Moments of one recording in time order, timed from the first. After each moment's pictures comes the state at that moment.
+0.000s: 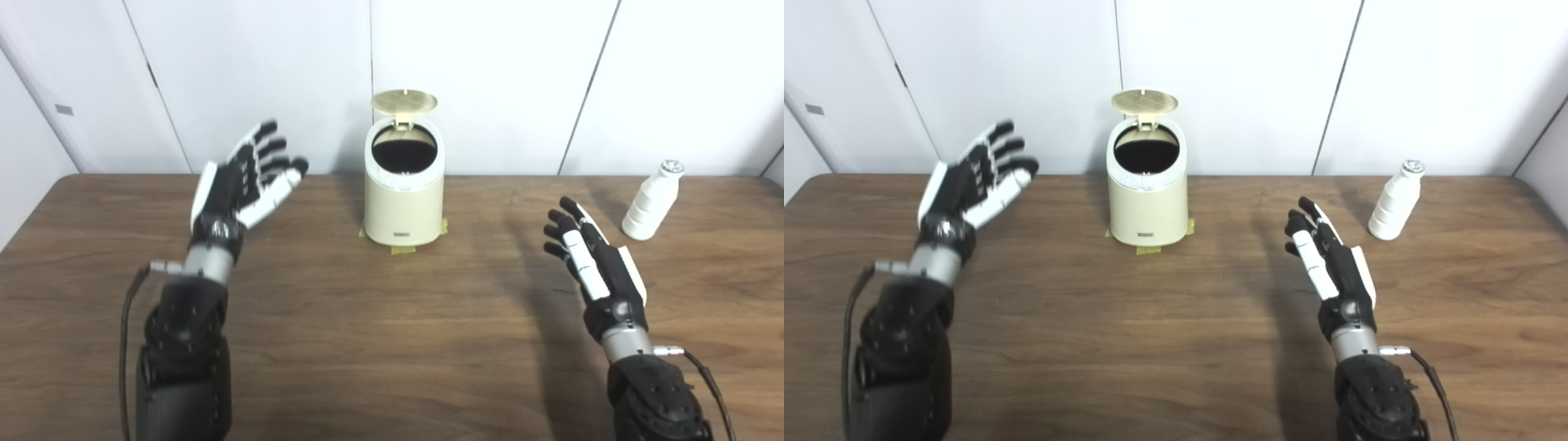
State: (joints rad) left arm -0.28 0.06 0.17 -0.29 0.23 0.37 -0.19; right arm -0.09 -0.07 -0.07 -0.28 -0.02 0.34 -0.03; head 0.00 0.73
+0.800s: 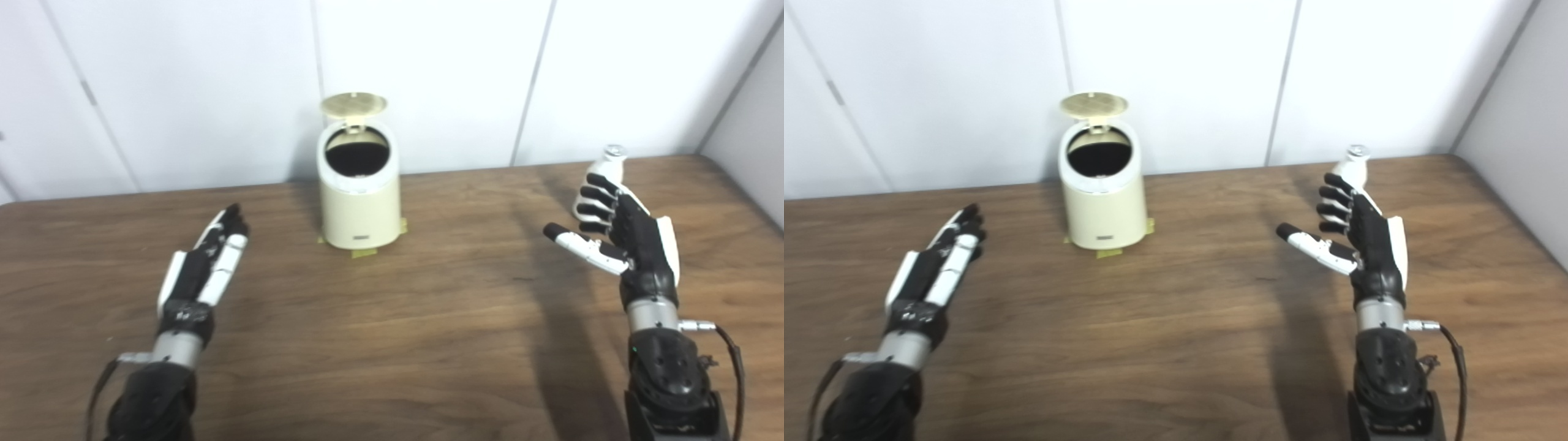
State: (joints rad) left arm -0.15 0.11 0.10 -0.24 0.08 0.36 -0.15; right arm -0.08 -0.13 -0.21 -0.34 -0.21 0.35 -0.15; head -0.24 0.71
